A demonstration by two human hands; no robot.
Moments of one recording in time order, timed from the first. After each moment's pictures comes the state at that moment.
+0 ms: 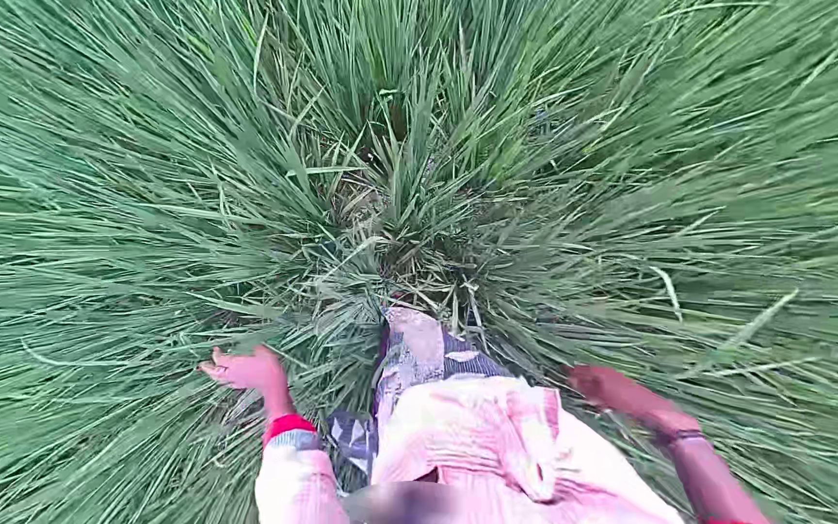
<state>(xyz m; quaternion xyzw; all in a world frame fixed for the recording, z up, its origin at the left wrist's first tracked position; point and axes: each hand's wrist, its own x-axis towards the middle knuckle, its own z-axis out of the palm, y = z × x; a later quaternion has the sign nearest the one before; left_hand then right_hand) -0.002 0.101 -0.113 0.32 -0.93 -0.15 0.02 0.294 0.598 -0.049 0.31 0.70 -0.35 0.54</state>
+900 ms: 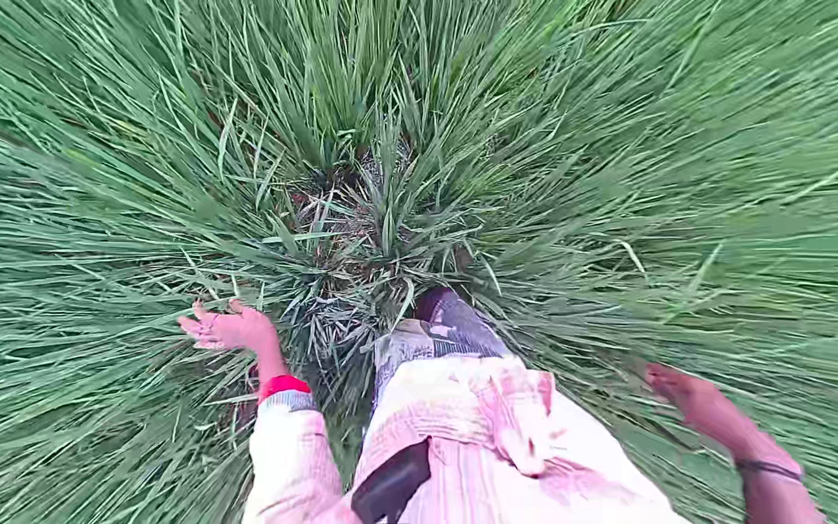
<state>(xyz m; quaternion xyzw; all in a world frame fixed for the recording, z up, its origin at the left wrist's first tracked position) -0.231 0.187 -0.114 0.14 -0.97 -0.21 0.04 0.314 0.554 0.038 0.58 0.69 -0.30 0.32</state>
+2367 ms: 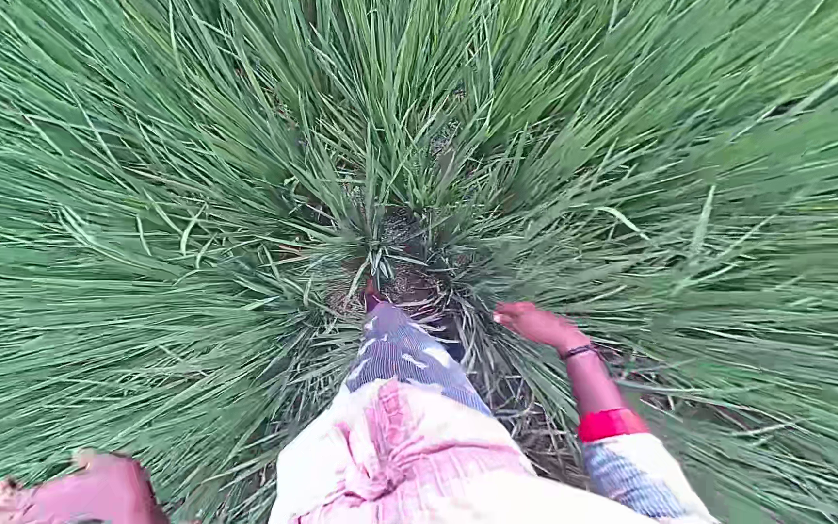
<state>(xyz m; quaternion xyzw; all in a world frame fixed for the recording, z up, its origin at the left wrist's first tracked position) -0.304 0.083 -0.028 -0.02 -0.99 -0.05 0.16 0.152 0.581 -0.063 0.42 0.67 -0.49 0.36</state>
